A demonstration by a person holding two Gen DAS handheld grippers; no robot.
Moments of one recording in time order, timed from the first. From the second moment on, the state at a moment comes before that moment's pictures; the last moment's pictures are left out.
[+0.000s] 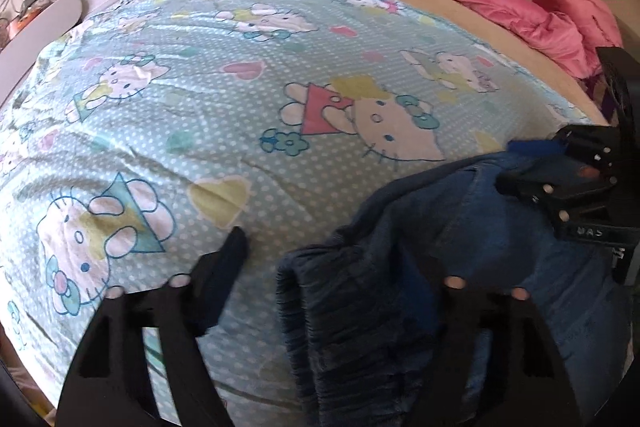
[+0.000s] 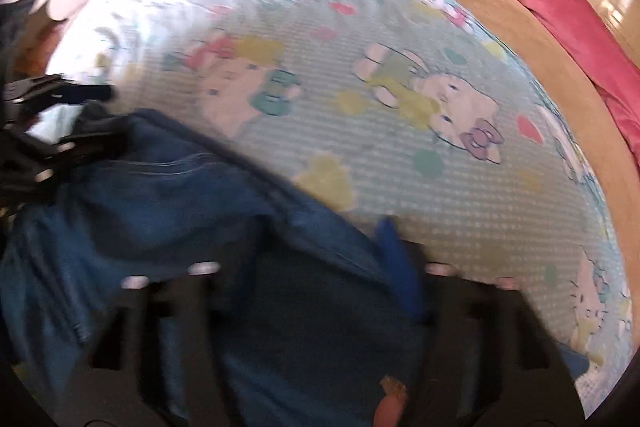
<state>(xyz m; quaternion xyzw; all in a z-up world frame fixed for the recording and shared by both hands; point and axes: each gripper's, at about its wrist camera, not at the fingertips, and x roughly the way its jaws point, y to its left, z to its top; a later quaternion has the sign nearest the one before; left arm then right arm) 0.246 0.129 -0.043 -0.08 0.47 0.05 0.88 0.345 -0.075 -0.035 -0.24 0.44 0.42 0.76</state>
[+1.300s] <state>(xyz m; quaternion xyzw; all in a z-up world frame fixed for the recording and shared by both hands) 0.065 0.093 0.006 -0.08 0.37 -0.09 0.92 0.116 -0.186 0.036 -0.16 0.33 0.47 0.81</state>
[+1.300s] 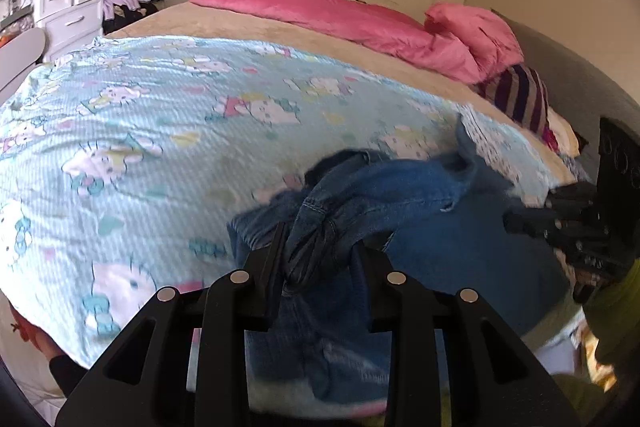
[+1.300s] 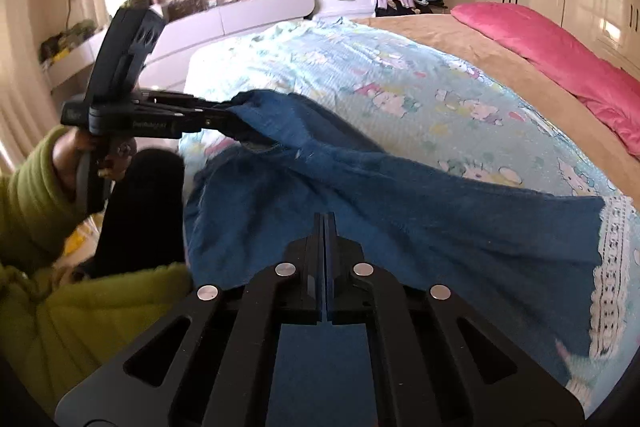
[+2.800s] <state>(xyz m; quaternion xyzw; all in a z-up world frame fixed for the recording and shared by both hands) 0.004 0.101 0.008 -0.07 0.39 -0.05 0.92 0.082 -0.187 0.034 -0.13 0.34 0.51 0.78</state>
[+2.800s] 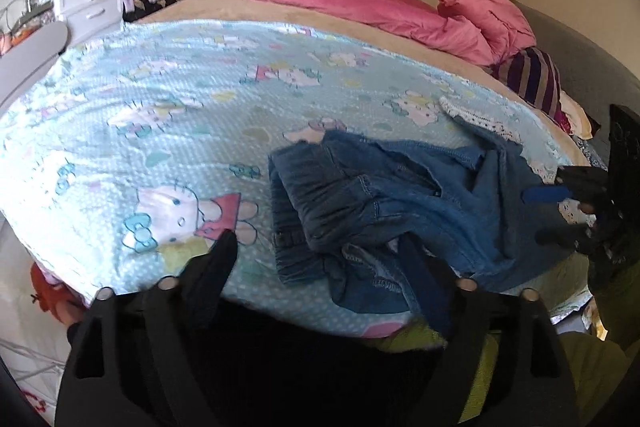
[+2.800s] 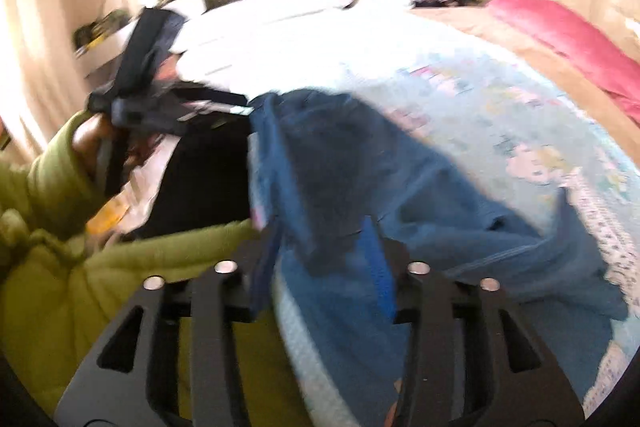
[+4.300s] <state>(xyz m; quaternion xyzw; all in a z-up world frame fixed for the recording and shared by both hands) 0.084 -0.053 0.004 -0.01 0.42 -0.16 0.89 0.281 -0.226 0.000 -0.10 0.47 0.21 0.85</state>
